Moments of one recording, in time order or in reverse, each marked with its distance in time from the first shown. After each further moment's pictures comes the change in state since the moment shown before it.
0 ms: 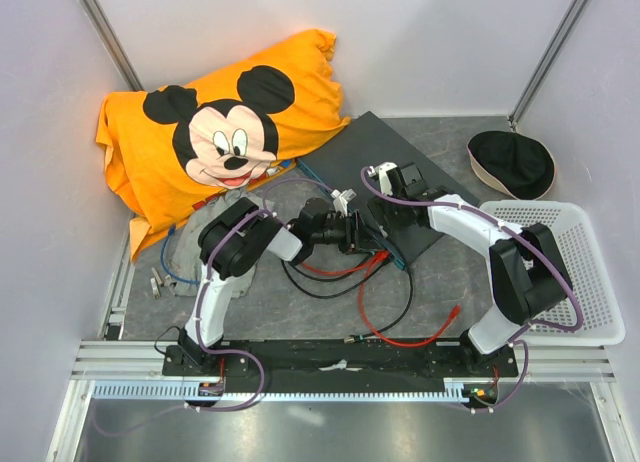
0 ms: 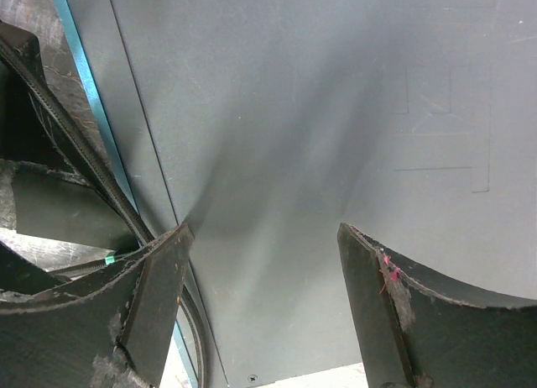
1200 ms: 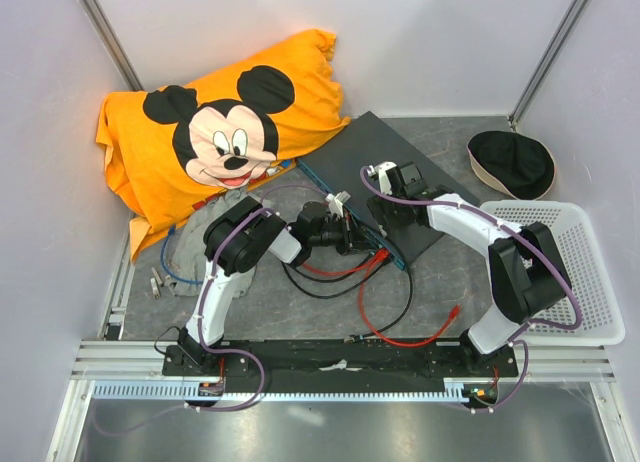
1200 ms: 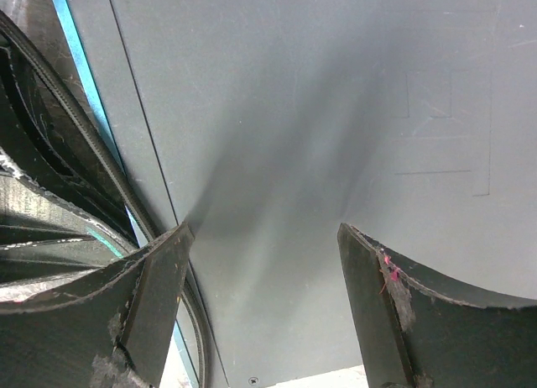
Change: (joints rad) left arm 0.013 0.059 -0.014 0.090 -0.036 -0.089; right arm 0.000 0.008 0.008 -0.002 -0.001 0.002
